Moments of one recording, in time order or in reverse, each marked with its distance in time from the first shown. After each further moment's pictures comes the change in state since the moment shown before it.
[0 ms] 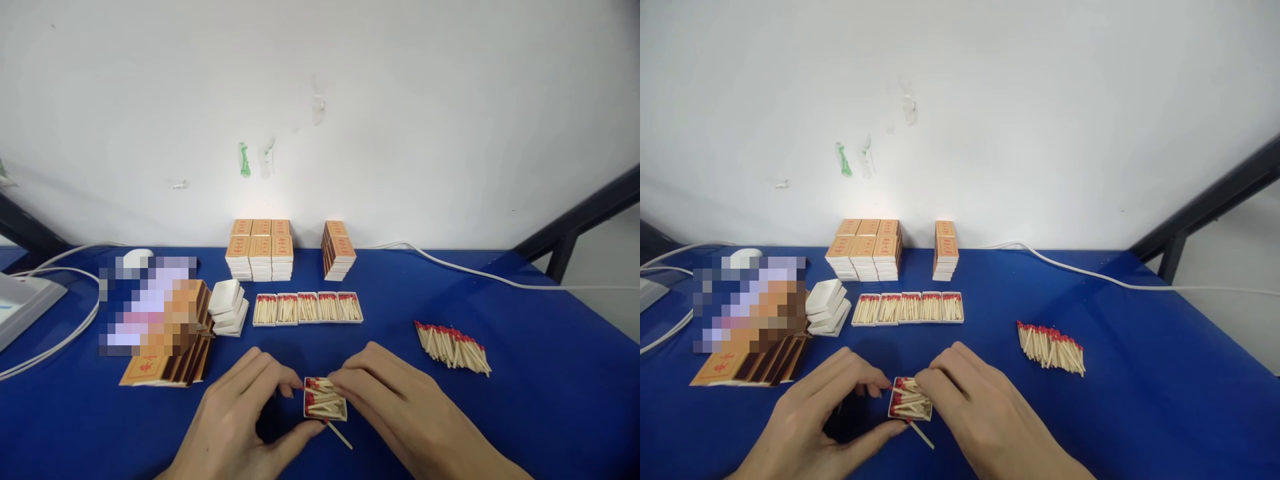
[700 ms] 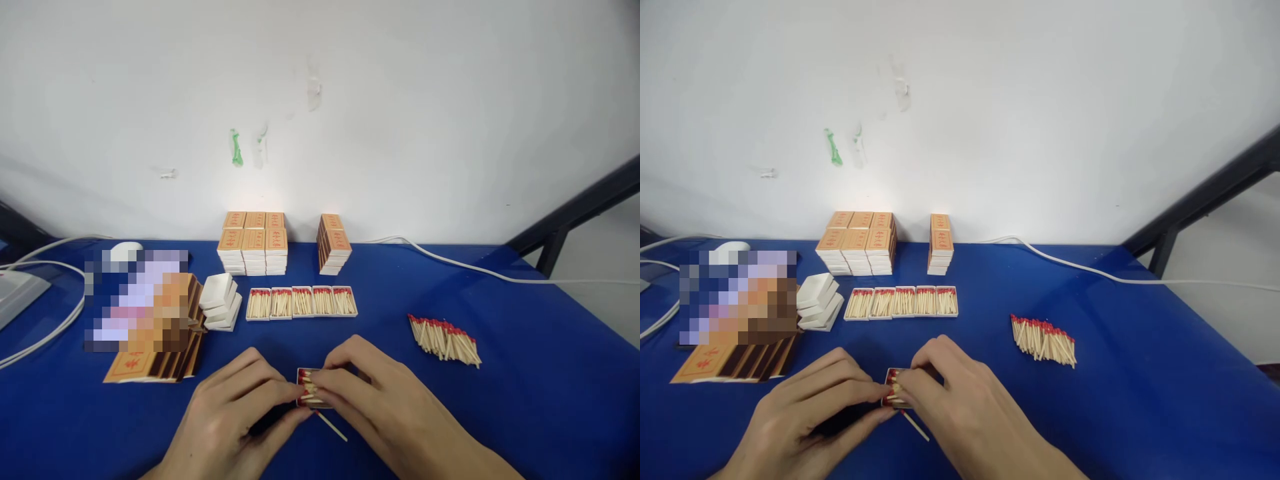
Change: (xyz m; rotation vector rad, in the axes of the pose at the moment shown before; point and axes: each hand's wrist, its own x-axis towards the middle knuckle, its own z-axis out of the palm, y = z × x) left_hand -0.006 -0.002 0.001 -0.104 -0.057 0.036; right_hand 0.008 -0.007 0.009 -0.010 0.037 0.076
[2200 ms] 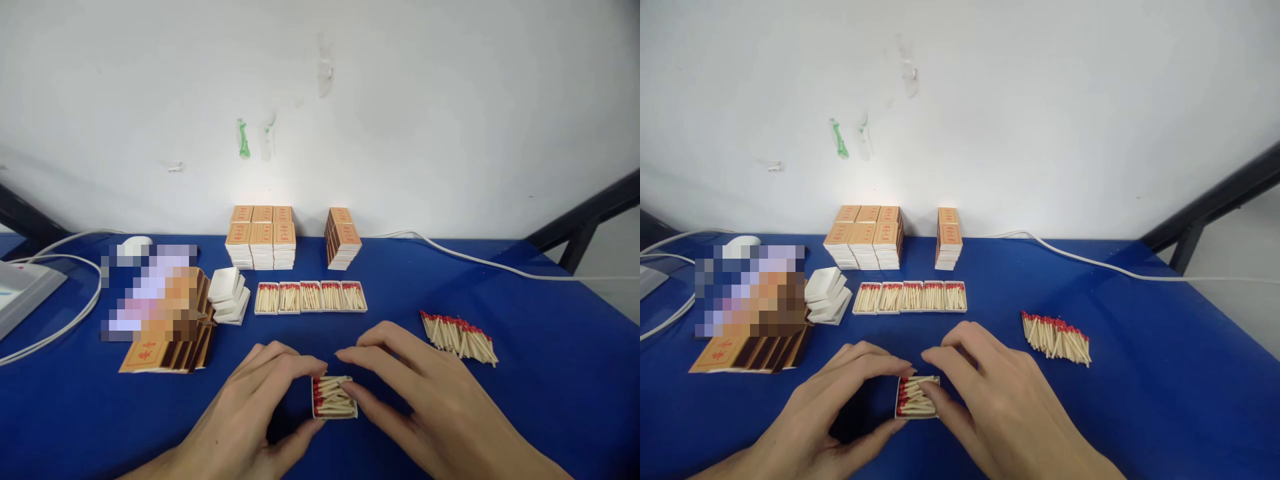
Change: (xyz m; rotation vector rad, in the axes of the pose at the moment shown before) left_hand -0.004 0.000 0.011 -0.013 0.033 -0.190; right_hand -0.003 0.003 -0.021 -0.117 0.077 -0.003
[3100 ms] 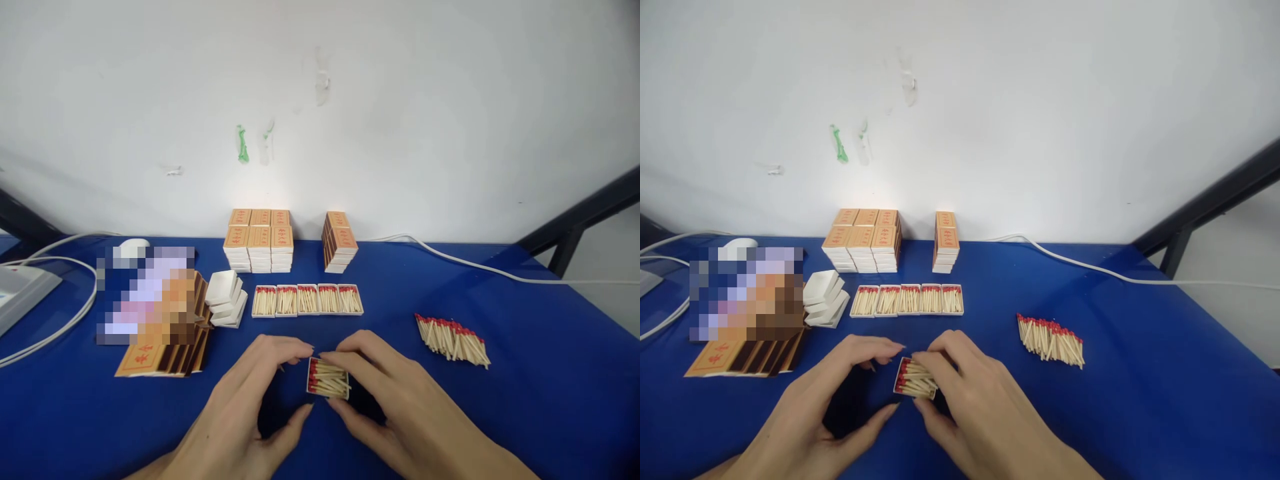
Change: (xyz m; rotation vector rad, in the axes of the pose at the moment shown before) left_hand 0.000 0.003 -0.011 -0.030 -0.101 -0.042; right_hand -0.002 0.000 0.017 0.139 -0.146 0.086
